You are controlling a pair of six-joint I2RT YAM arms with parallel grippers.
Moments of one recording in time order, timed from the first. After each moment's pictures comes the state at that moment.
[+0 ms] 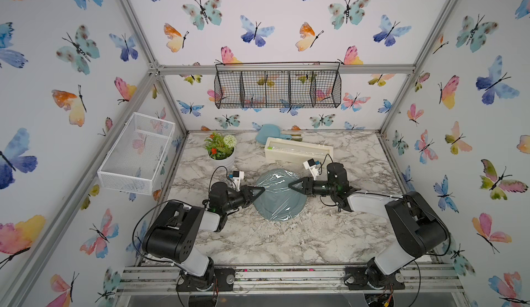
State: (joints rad) left arm -0.28 1.55 0.34 1.02 0.81 -1.14; right arm 0.50 1.63 0.70 0.54 -0.87 0.87
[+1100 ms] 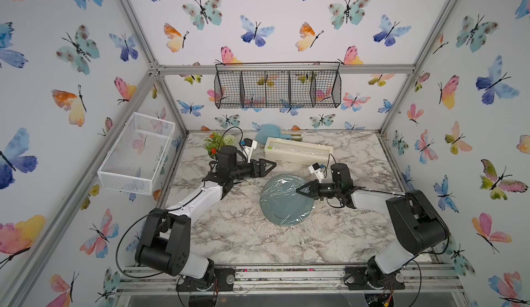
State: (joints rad) left arm -0.33 1.50 0.92 0.16 0.76 -0.52; right arm 0.41 1.63 0.71 0.29 -0.93 0.72
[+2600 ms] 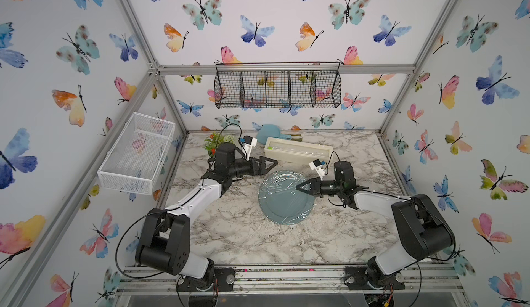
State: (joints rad) left arm -0.32 1.48 0.95 0.16 0.82 -0.52; right arm 0.41 1.59 0.71 0.36 -1.00 0.76
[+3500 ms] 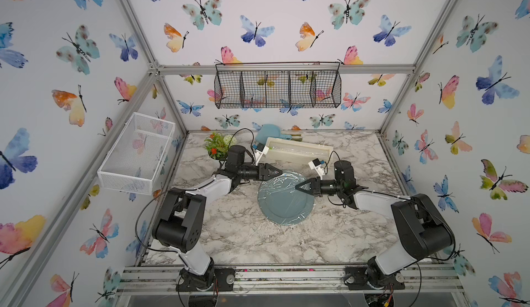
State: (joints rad) left arm -0.35 1.67 0.98 0.20 1.05 -0.55; right arm 0.41 1.59 0.71 0.40 -1.04 0.77
